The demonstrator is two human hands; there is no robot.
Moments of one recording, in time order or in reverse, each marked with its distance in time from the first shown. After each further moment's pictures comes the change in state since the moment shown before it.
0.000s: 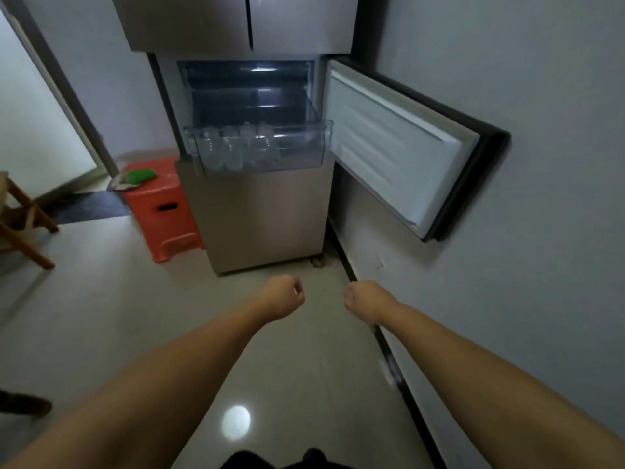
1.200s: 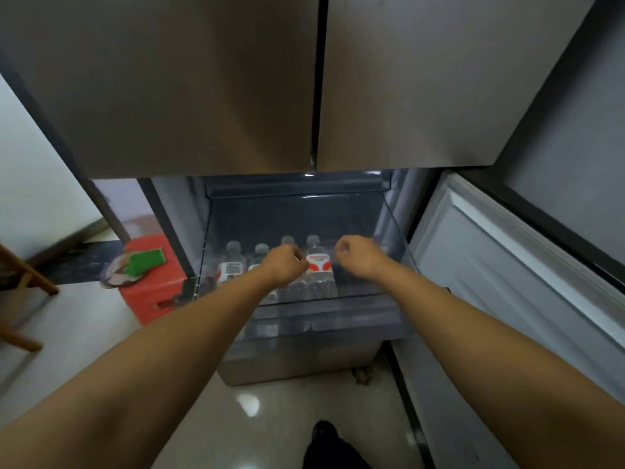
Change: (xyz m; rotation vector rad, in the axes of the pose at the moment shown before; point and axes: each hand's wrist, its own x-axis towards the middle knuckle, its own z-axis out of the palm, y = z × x) left_hand 0.496 -0.123 -0.320 -0.261 0.159 -0.166; right_hand 0.513 -0.181 -0.337 0.215 0.203 -0.161
